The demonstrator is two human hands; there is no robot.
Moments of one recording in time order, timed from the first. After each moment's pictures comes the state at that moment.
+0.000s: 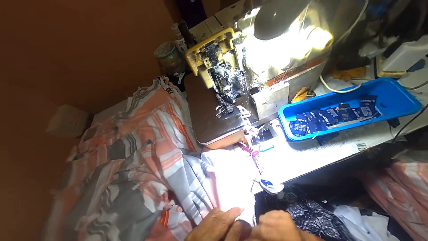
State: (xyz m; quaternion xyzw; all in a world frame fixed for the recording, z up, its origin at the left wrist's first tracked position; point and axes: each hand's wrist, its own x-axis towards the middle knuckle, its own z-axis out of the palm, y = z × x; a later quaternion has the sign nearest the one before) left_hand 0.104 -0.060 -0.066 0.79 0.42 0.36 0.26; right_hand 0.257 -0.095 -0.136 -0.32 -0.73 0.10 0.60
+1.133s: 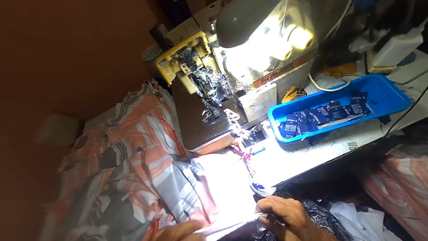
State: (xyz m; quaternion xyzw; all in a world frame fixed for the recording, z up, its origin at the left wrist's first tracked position) left_hand 0.059 -0.043 -0.018 0.91 0.35 0.20 0.13; right_hand 0.301 -0.097 -0.143 -0.40 -0.65 0.27 0.58
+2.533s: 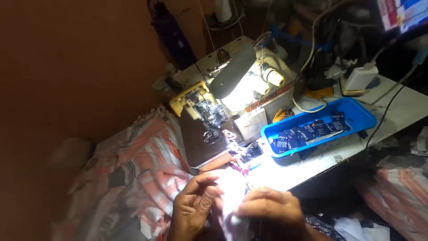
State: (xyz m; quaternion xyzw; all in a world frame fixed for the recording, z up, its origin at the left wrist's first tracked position) left_hand 0.120 0.024 -0.052 0.70 0.24 0.41 0.54; right_hand 0.291 -0.052 -0.088 -0.32 -0.62 0.14 0.70
